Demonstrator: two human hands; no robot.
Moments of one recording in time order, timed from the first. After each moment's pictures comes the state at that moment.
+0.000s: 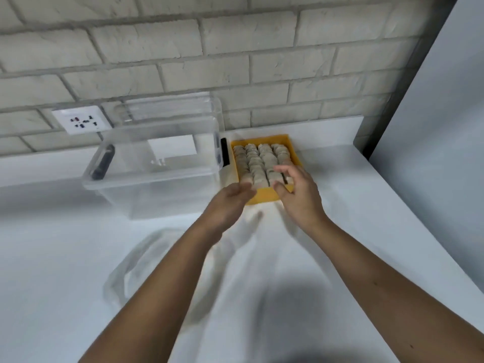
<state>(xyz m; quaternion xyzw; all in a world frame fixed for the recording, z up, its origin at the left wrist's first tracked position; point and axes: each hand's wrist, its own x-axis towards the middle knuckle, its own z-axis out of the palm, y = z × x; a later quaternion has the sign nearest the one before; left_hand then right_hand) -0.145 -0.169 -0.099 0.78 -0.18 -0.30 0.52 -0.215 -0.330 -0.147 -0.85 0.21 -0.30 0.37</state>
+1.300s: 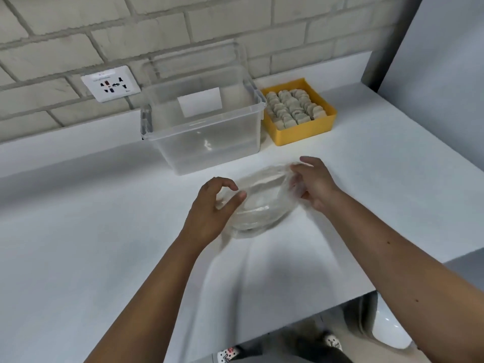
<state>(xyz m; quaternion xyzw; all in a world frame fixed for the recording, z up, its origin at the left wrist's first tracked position) -0.133 0.046 -0.154 0.81 -0.35 -0.21 0.42 -0.241 -0.172 -0.167 -0.53 0.45 -0.17 0.70</state>
